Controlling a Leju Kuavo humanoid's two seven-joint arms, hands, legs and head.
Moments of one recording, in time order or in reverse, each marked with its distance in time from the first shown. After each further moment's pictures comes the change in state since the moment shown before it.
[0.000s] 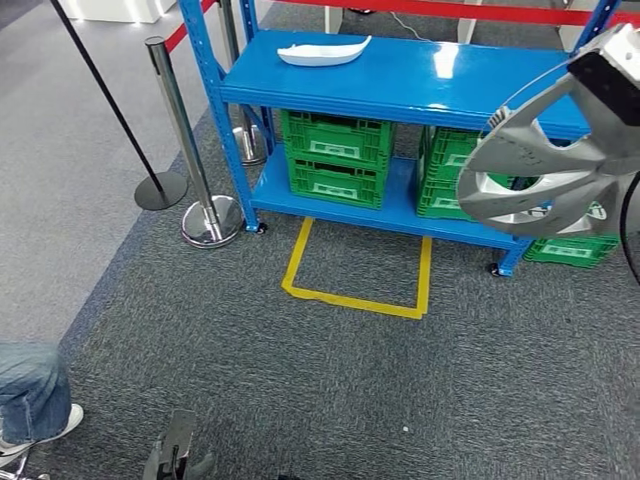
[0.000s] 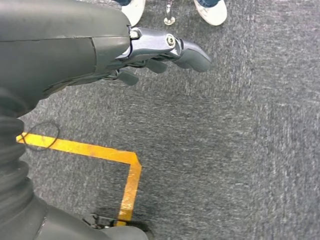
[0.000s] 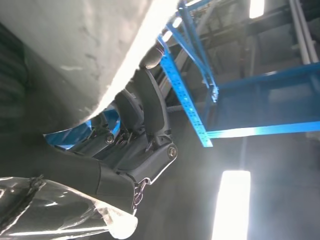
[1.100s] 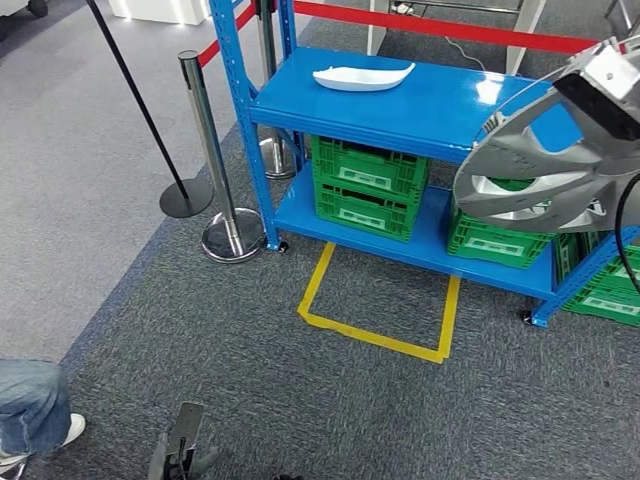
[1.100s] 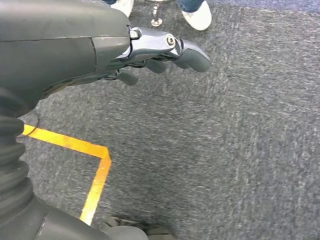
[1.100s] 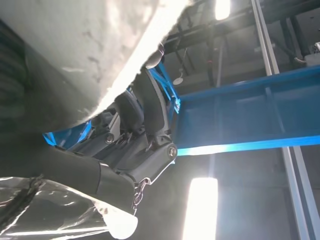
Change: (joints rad) left arm -0.027 -0.013 -0.009 0.000 -0.026 0.018 0.025; right arm 0.021 -0.005 0.009 -0.052 0.079 -0.003 -0.002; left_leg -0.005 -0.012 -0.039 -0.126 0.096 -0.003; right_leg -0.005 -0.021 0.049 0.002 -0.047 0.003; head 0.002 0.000
